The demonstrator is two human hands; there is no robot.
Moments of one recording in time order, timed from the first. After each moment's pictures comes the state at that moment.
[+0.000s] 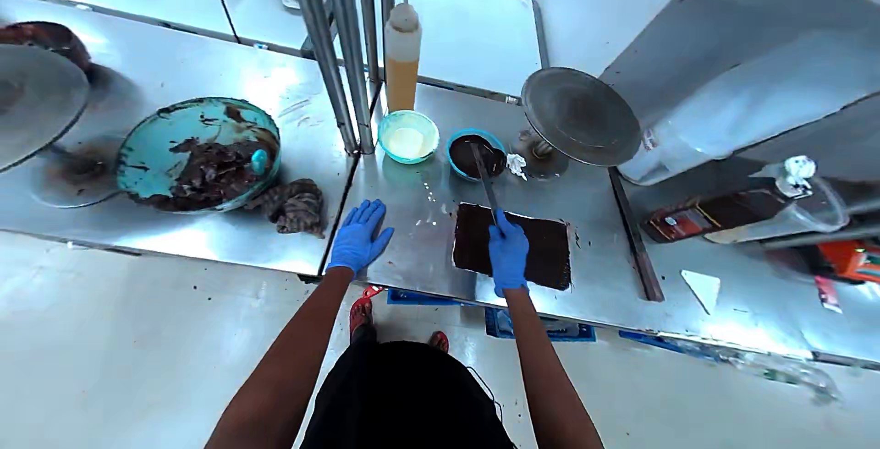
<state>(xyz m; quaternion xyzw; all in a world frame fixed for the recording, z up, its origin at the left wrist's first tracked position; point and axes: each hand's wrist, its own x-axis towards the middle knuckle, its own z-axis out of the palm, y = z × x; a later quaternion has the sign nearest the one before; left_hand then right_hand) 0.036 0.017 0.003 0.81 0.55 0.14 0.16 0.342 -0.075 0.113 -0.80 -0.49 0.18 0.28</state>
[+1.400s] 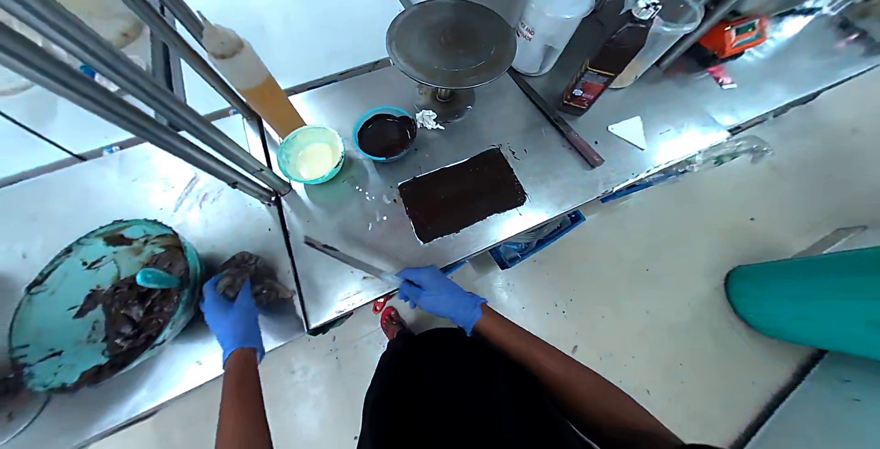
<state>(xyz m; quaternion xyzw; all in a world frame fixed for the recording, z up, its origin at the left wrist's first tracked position) -0.074 0.034 0.076 0.59 0.69 0.33 0.27 0.247 -0.151 0.108 -0.61 -0.51 0.52 0.31</state>
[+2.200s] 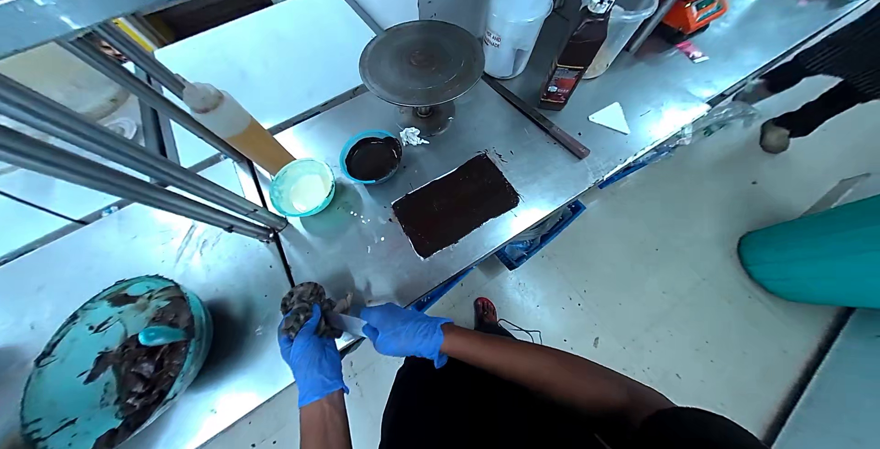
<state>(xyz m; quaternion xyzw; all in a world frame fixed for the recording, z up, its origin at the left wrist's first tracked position) 0.041 -0.040 0.102 0.25 0.56 0.55 0.57 0.194 -0.113 0.158 -0.58 -0.57 0.56 0.18</state>
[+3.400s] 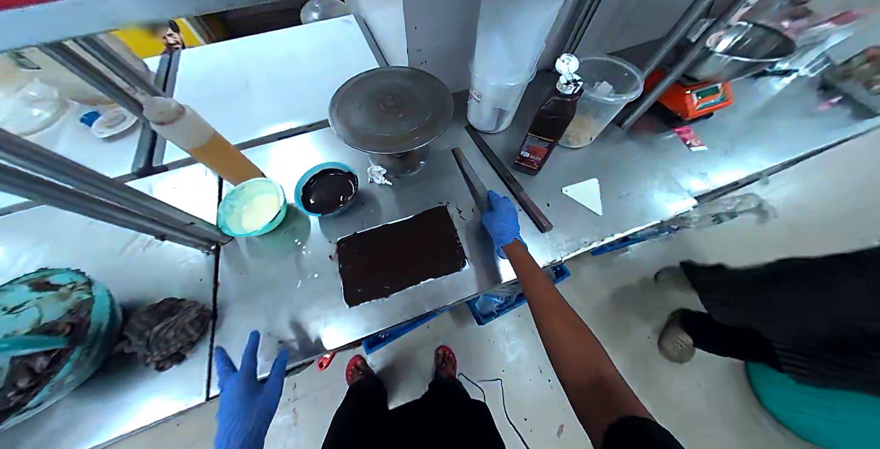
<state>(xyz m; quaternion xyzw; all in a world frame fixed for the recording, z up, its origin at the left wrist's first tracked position) 0.087 -0.113 0.089 0.69 0.66 0.19 0.23 0.629 -0.105 0.073 -0.89 -0.33 0.17 0.25</state>
